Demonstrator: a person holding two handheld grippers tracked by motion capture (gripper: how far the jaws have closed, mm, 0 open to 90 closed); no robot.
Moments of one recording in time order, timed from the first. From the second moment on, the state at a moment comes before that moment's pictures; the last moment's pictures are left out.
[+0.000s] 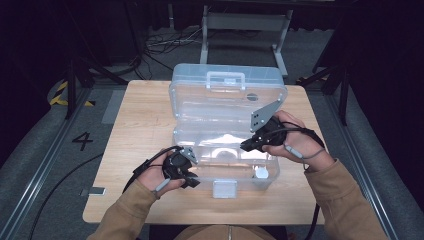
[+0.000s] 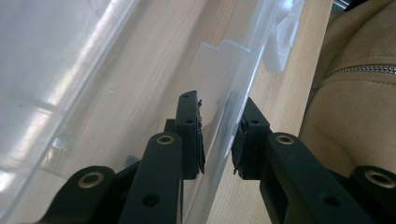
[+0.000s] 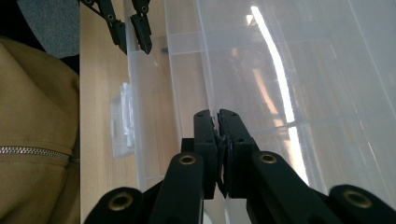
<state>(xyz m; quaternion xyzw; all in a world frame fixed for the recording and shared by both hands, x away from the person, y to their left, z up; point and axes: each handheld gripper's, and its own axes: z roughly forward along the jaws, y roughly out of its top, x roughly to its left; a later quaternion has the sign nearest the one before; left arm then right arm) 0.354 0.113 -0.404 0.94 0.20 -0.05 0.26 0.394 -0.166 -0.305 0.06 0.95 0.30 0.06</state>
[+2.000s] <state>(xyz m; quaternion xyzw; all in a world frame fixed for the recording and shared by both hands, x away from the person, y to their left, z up) 0.346 0.121 -0.391 0.94 0.21 -0.05 0.26 0.381 -0.165 -0.313 0.05 0.95 0.29 0.07</state>
